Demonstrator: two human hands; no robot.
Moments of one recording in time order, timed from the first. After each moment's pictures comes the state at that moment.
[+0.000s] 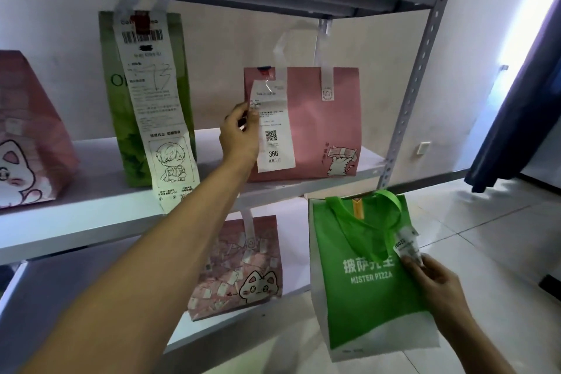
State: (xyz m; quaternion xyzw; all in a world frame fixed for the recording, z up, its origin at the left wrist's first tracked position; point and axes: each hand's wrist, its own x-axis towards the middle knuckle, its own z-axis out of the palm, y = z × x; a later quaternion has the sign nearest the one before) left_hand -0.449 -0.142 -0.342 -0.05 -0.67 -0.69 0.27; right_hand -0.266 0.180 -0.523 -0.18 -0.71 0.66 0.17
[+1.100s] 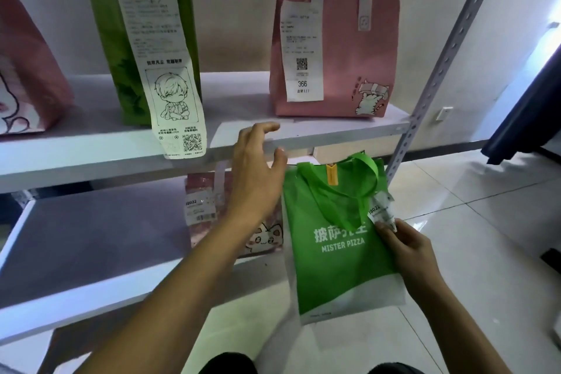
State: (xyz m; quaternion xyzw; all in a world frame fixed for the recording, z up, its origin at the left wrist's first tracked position) left_hand -0.348 -0.141 -0.445 -0.08 -0.81 -0.51 0.28; right_hand -0.285 0.130 -0.551 -0.09 -0.74 0.66 0.12
